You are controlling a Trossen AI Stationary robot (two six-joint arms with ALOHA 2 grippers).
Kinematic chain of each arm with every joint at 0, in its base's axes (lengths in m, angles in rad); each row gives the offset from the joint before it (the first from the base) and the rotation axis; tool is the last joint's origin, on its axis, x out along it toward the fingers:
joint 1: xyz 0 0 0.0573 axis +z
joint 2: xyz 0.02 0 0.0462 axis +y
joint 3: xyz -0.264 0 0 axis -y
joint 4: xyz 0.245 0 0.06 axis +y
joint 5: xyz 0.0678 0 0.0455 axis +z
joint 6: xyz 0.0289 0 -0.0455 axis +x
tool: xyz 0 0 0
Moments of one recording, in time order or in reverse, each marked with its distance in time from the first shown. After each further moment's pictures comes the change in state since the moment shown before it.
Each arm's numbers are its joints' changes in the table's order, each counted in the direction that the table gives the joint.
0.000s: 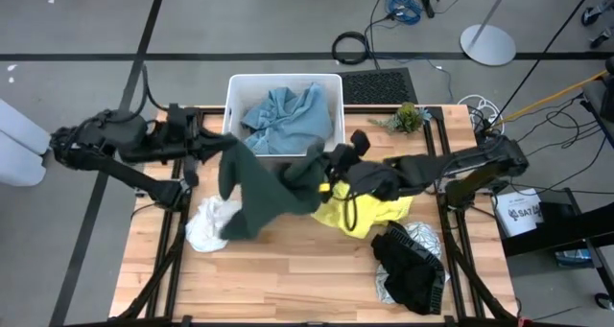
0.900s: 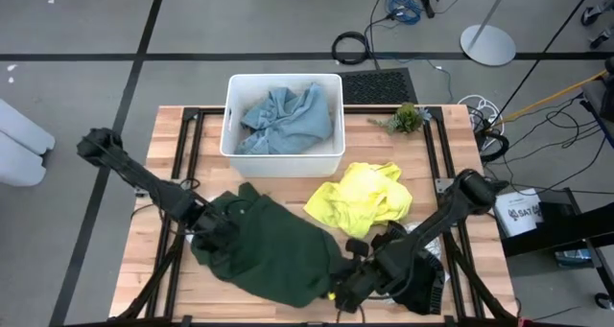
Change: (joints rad) left arm -0.295 0.218 -0.782 0.006 -0.631 -0.757; right arm 0.404 0.403 0.000 0.319 0.556 0.629
